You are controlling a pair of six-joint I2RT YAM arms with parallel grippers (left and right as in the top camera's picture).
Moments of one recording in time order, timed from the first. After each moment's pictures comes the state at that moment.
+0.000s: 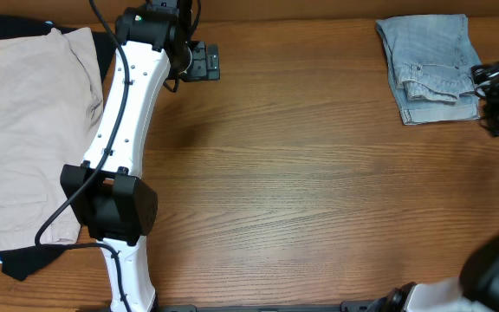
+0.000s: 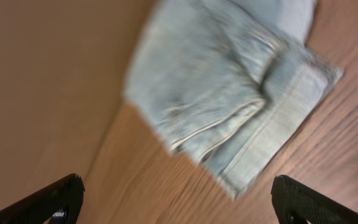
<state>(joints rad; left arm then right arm) -0.21 2.13 2.22 -1.28 -0.02 -0.29 -0.56 1.65 1.36 -0.46 -0.45 0.62</state>
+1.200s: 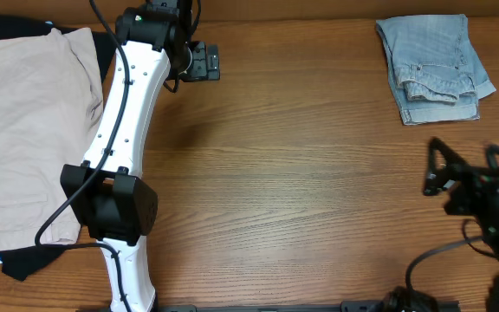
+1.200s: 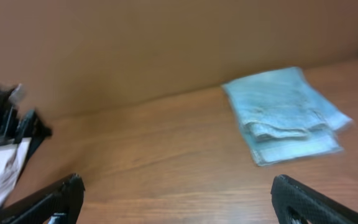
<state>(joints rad) -0.21 2.13 2.22 -1.28 -0.02 -0.29 -0.31 0.72 1.23 -0.89 -0.41 0.10</state>
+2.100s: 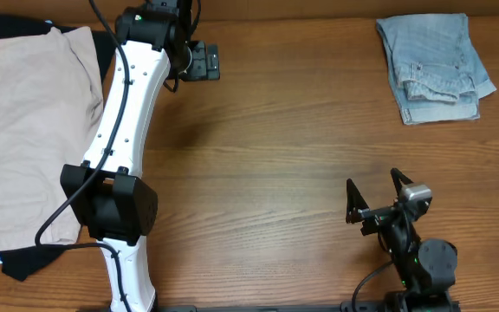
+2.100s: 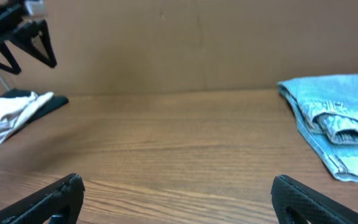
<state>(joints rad) -0.21 2.13 2.22 -1.28 -0.02 -0.29 0.09 0.12 0.05 0.01 -0.19 0.14</state>
